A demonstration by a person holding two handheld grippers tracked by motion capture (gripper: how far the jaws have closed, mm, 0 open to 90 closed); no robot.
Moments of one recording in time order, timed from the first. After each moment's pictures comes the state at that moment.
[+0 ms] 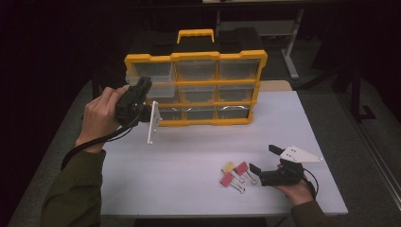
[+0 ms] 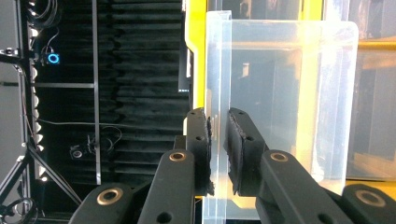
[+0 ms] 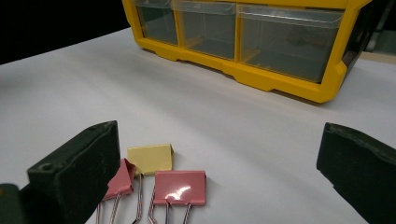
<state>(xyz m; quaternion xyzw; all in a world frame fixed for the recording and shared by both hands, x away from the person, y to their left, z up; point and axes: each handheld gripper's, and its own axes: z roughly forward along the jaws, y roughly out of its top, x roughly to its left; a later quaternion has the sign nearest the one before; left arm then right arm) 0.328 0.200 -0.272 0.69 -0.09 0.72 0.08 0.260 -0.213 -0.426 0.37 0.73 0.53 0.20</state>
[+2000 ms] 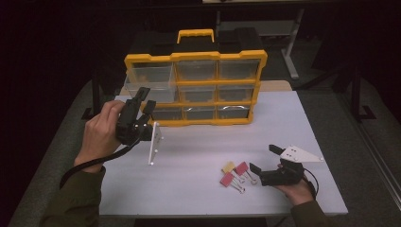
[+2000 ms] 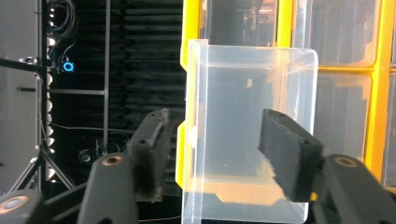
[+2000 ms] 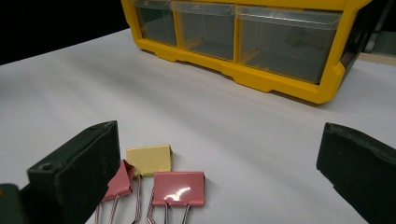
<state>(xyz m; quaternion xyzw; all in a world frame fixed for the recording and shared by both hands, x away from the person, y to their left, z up) 0.291 0.196 -0.296 0.67 -0.10 0.73 0.10 0.260 -0.213 -0.425 0.37 0.73 0.54 0.20</state>
